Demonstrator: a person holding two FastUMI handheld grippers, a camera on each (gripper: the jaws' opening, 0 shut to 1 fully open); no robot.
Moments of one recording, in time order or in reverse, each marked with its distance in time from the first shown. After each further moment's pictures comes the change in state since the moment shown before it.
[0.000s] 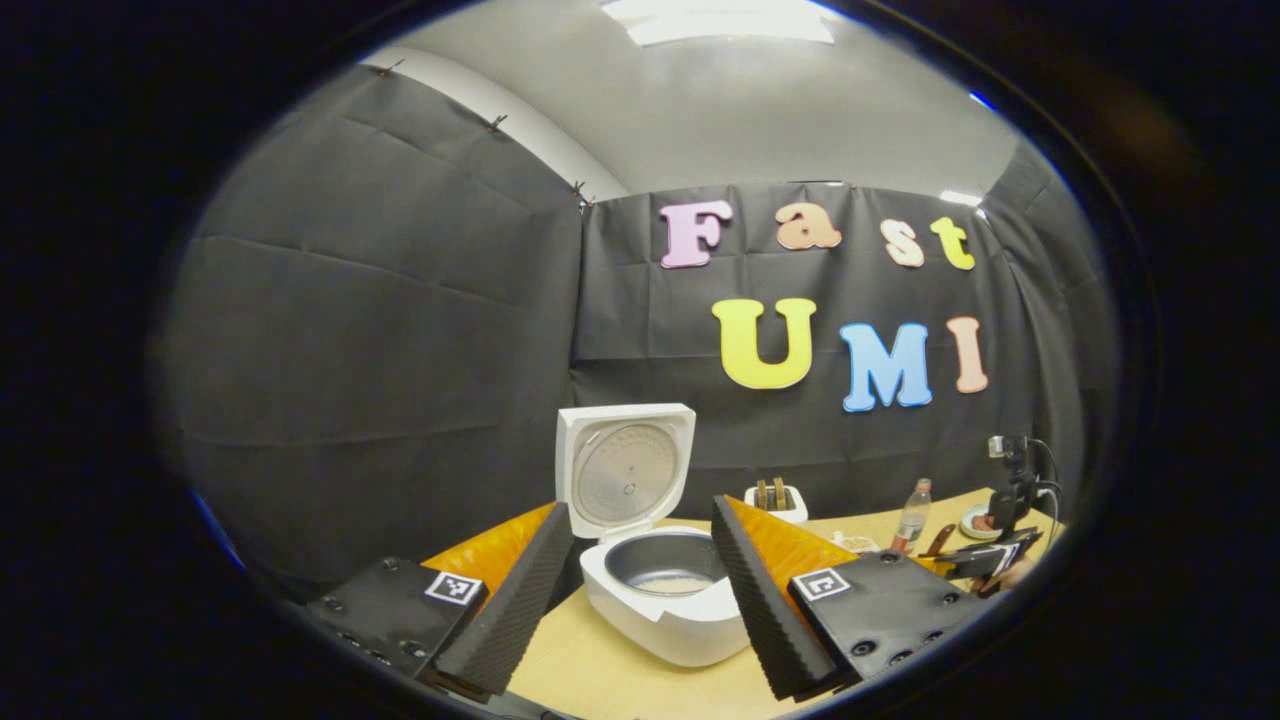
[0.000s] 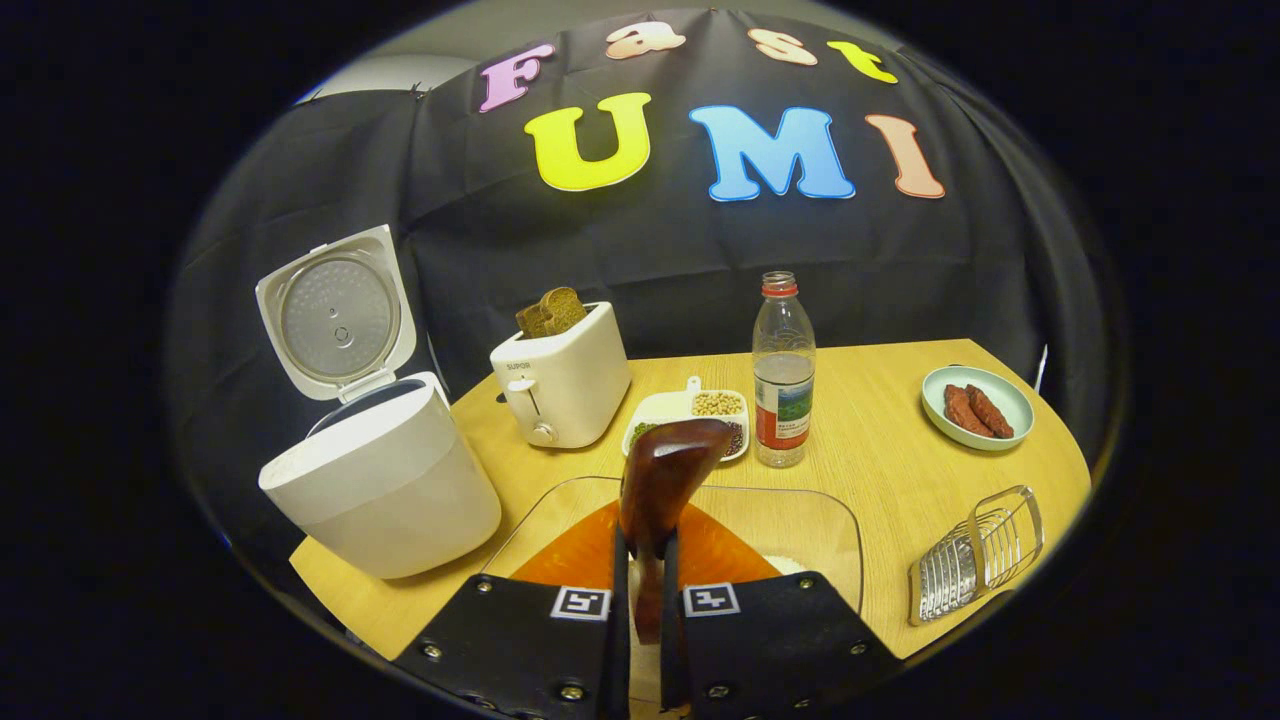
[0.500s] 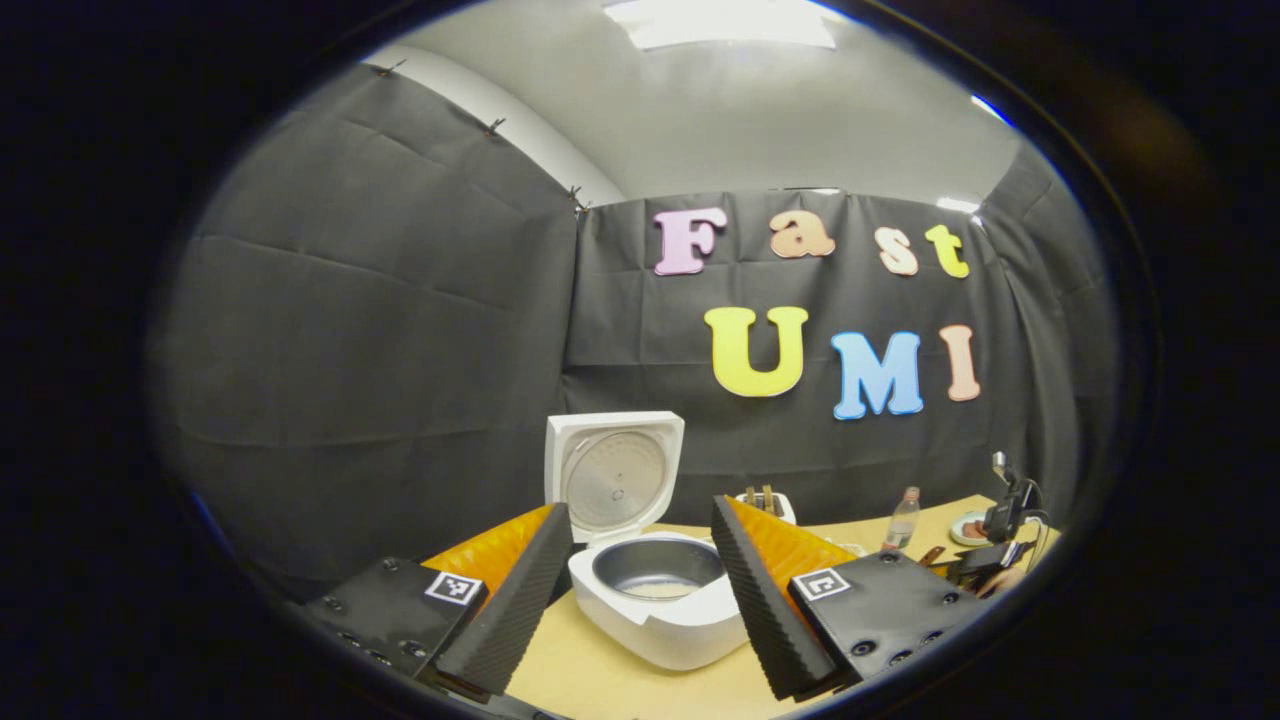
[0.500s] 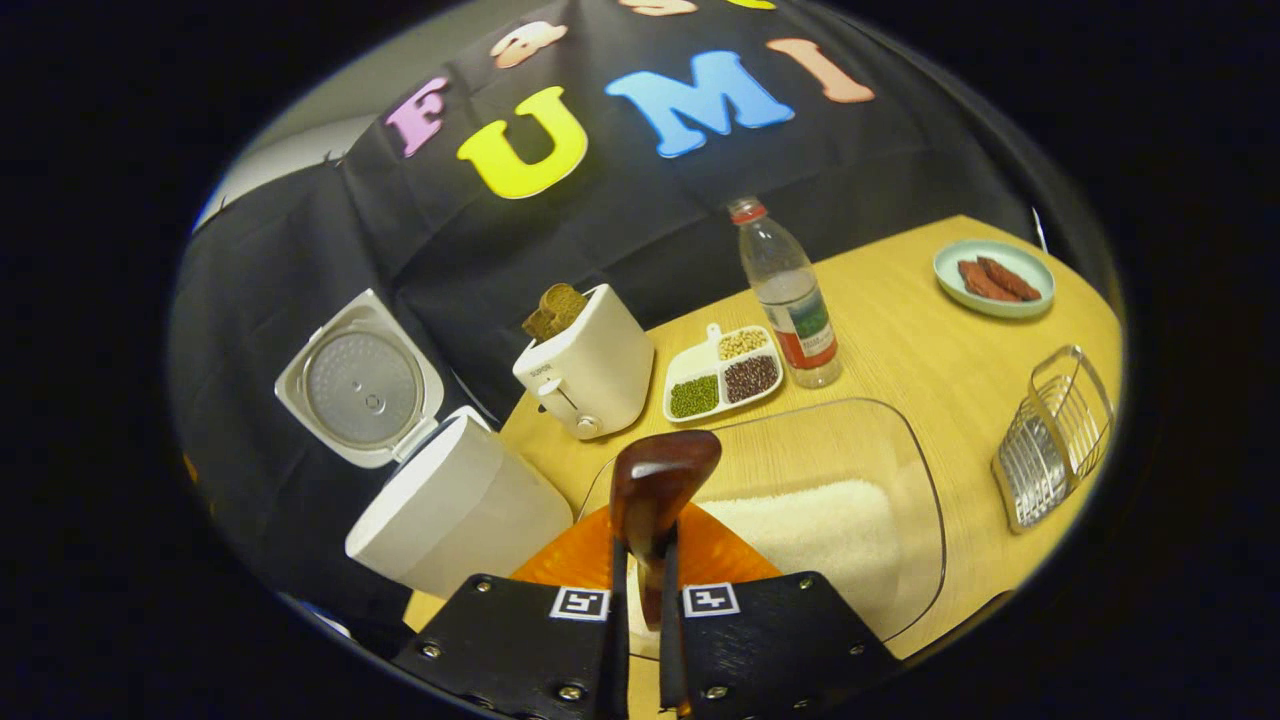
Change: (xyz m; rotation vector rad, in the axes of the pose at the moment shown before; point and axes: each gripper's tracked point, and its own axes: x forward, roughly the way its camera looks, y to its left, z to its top) left arm -0.004 -0.011 0.010 -0.010 -0.019 -0.020; right arm -0.010 0.009 -0.019 0.412 0.087 0.089
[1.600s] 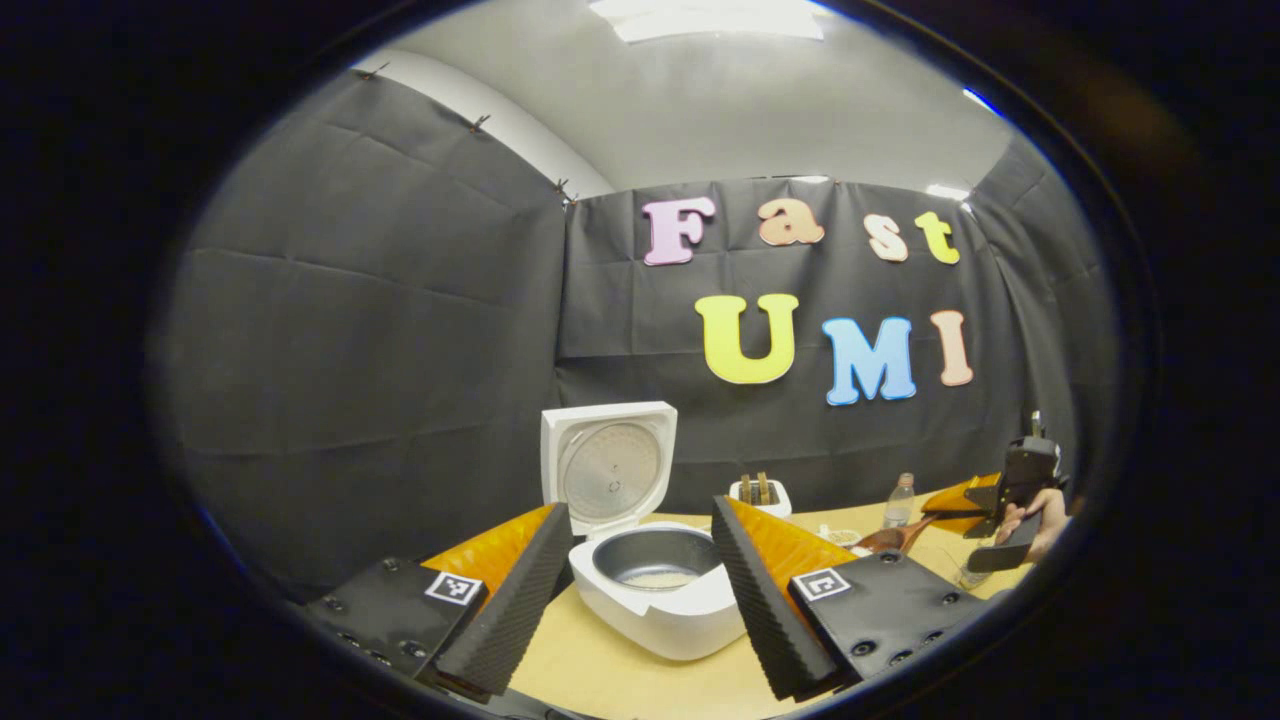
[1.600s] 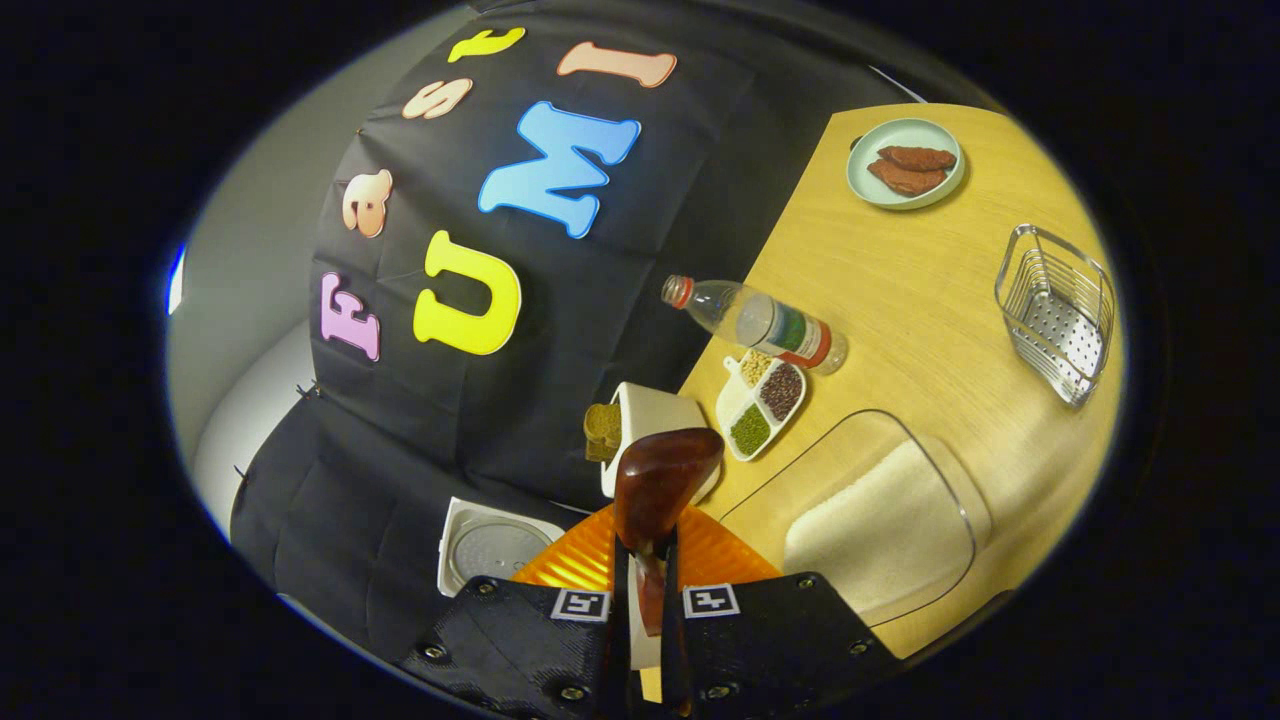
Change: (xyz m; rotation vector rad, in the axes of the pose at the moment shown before) left arm -0.006 0.002 -0.004 0.024 0.042 -0.020; right arm -0.035 0.052 0.090 0.536 -0.112 0.221
